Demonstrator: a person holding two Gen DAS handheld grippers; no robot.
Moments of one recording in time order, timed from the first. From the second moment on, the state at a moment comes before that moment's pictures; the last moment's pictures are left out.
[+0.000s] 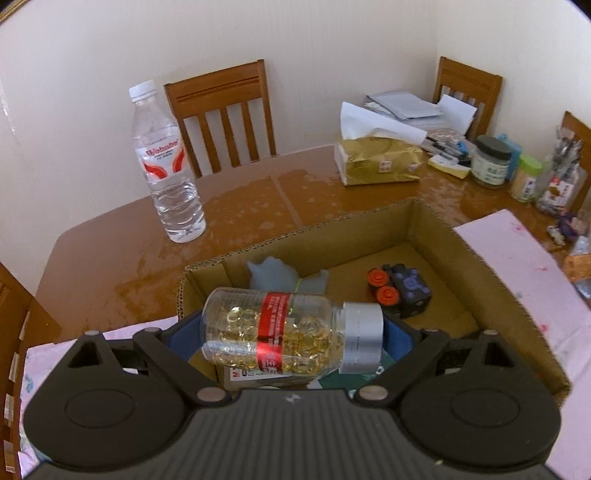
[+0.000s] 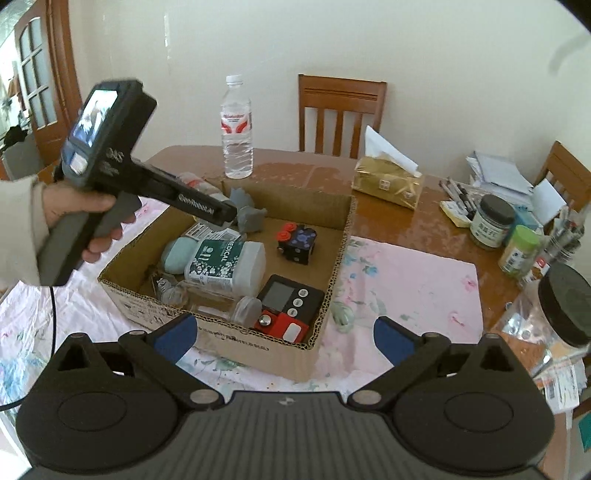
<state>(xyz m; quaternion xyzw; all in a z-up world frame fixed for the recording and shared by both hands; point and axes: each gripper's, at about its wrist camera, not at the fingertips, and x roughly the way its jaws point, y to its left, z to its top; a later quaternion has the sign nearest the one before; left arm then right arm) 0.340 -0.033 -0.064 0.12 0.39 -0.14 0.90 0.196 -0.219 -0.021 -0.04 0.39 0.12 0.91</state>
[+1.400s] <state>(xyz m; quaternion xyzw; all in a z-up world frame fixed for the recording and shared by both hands) 0.181 0.001 0.026 0.05 0.41 -0.03 0.91 0.202 -0.176 0.024 0.00 0.46 0.00 0.89</state>
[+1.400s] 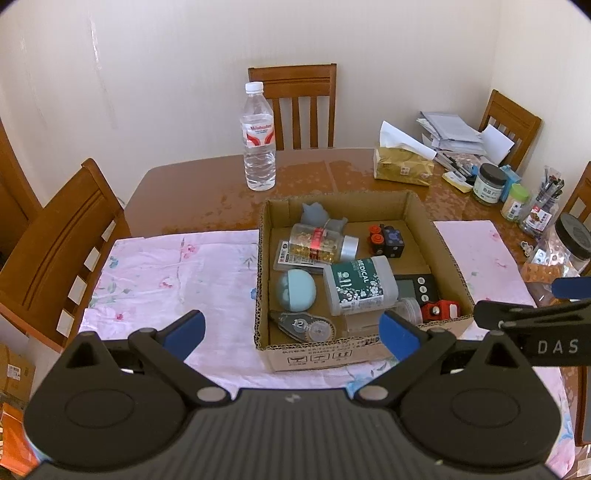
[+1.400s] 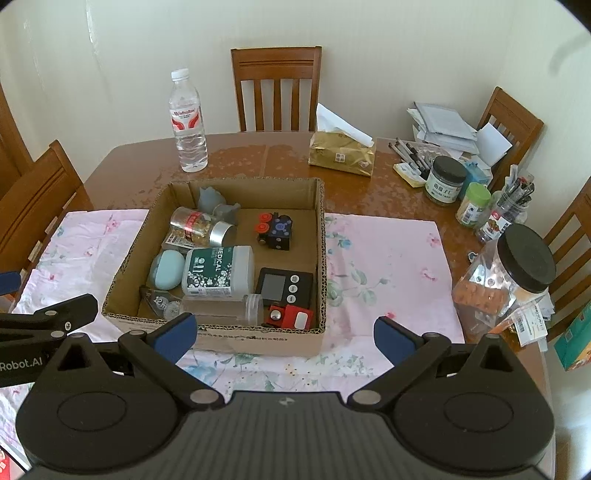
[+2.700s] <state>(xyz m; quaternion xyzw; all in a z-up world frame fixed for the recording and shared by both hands) 0.178 -0.001 0.034 0.05 0.41 -0.03 0.91 0.199 -0.175 0.030 0.00 0.45 0.00 0.89</state>
